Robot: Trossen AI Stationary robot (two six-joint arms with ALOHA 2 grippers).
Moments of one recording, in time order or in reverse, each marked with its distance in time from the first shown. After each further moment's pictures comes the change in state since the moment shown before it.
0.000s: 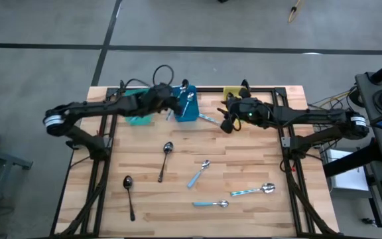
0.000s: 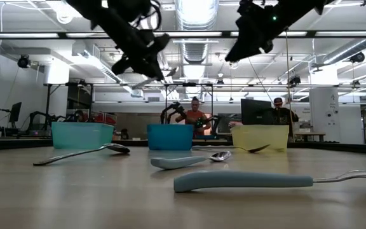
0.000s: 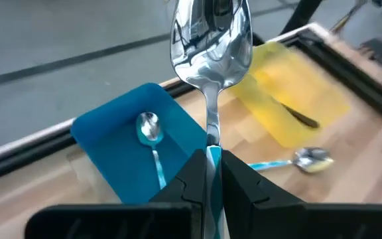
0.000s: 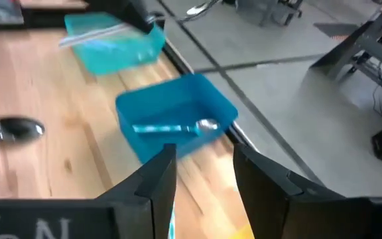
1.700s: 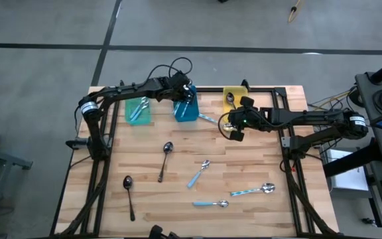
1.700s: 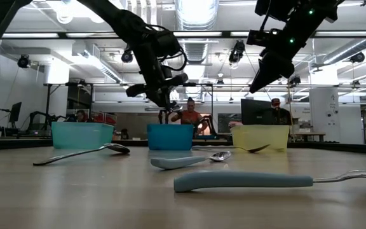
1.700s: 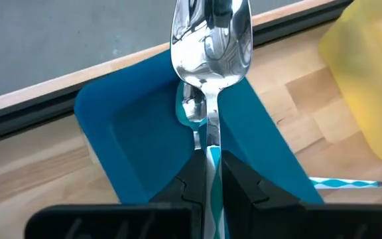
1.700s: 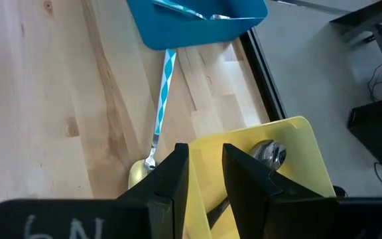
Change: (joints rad) left arm 0.158 0.424 0.393 -0.322 0.111 -0.112; right arm 0.000 0.009 -0.063 -0.288 -0.001 -0.135
